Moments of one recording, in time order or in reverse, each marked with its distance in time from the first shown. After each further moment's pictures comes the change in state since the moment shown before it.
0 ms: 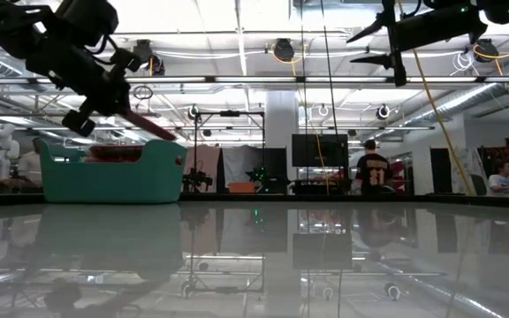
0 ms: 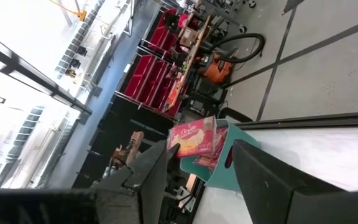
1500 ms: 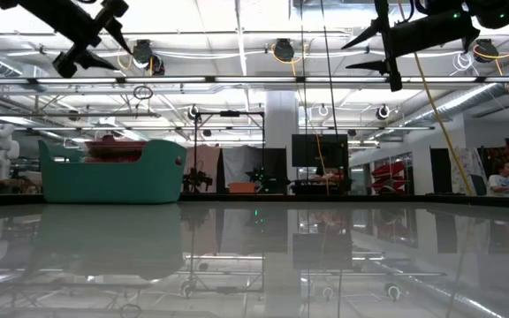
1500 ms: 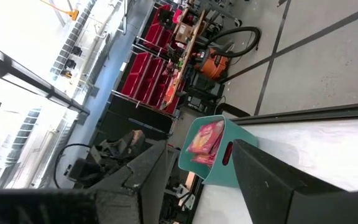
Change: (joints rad) left arm 0.189 -0.299 0.300 -0.422 0.450 0.447; right arm 0.001 0.050 0.000 0.026 -0.006 0.028
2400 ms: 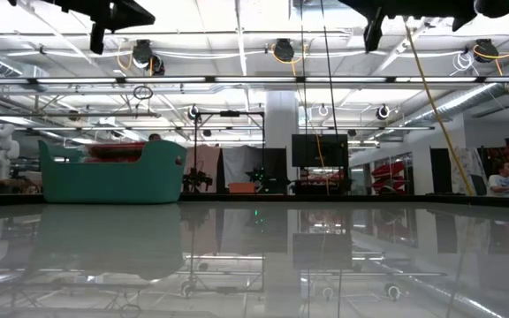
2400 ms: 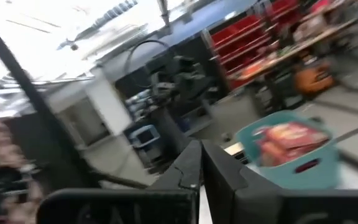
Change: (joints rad) left arm -0.135 0.000 0.002 0.211 0.409 0.461; right arm 0.351 -0.024 0.000 0.195 -0.074 -0.565
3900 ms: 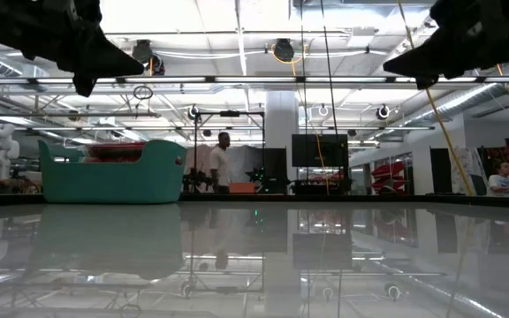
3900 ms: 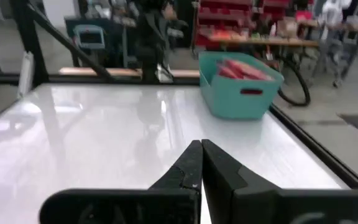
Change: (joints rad) left arm -0.577 0.000 -0.371 0.115 -0.266 0.202; right arm 0.430 -0.411 -0.426 -0.270 0.479 -0.586
